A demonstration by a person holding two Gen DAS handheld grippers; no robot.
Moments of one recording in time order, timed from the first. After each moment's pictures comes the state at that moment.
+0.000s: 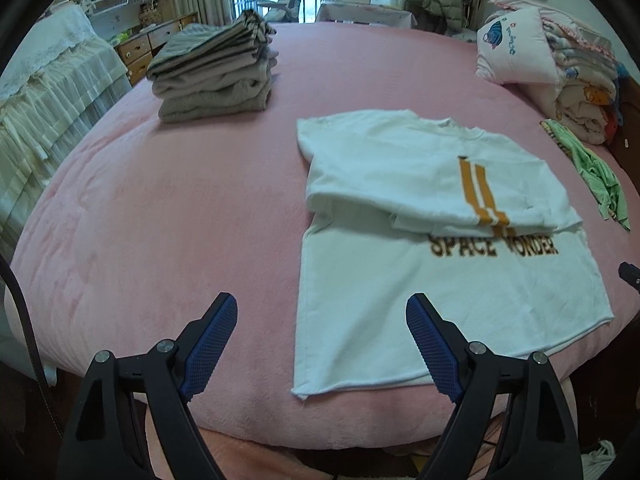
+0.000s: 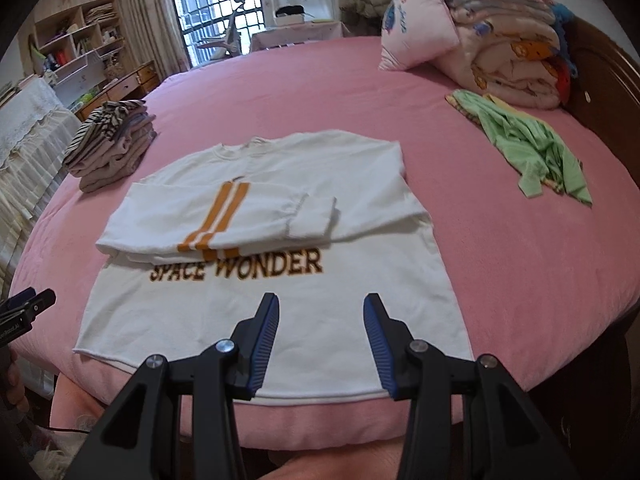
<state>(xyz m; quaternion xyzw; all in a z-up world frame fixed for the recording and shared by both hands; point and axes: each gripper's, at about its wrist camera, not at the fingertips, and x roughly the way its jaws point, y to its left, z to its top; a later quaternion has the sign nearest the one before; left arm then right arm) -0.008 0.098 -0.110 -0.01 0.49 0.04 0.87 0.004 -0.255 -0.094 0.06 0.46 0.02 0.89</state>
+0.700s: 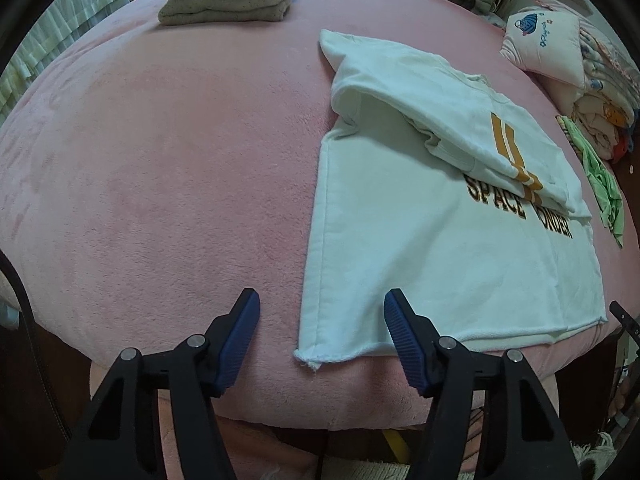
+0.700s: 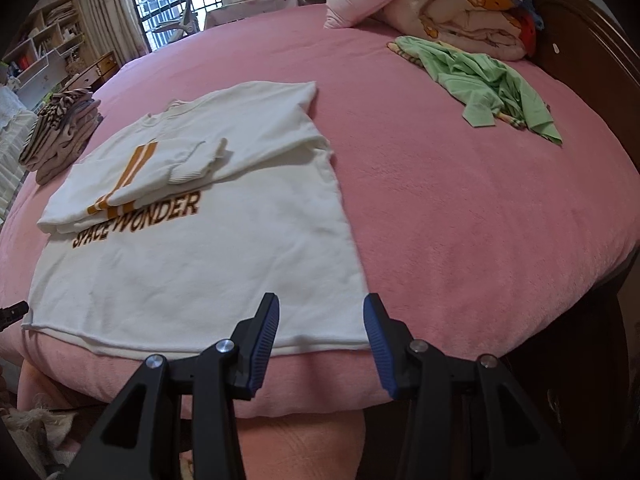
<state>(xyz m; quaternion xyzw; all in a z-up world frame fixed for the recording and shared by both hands) -0.010 0.126 -0.183 -0.09 0.56 0.02 0.82 -0.012 -0.341 -0.156 0.07 0.50 -0.04 0.86</state>
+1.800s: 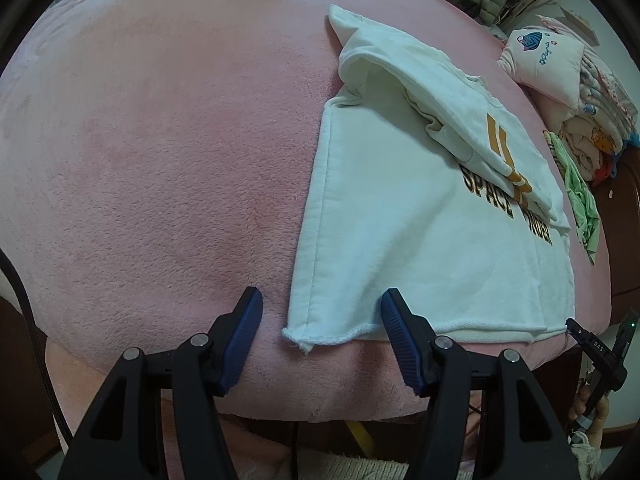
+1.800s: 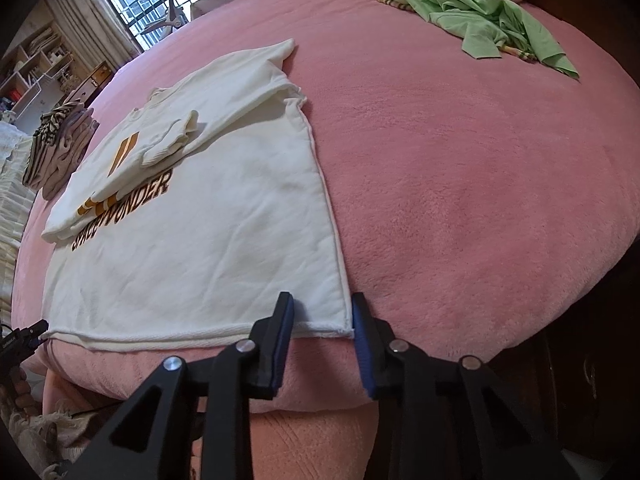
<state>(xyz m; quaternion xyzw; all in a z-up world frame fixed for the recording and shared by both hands) -0.018 0.142 -0.205 -0.17 0.57 0.00 0.80 -0.008 -0.363 -0.197 0.14 0.54 0.00 0.83</state>
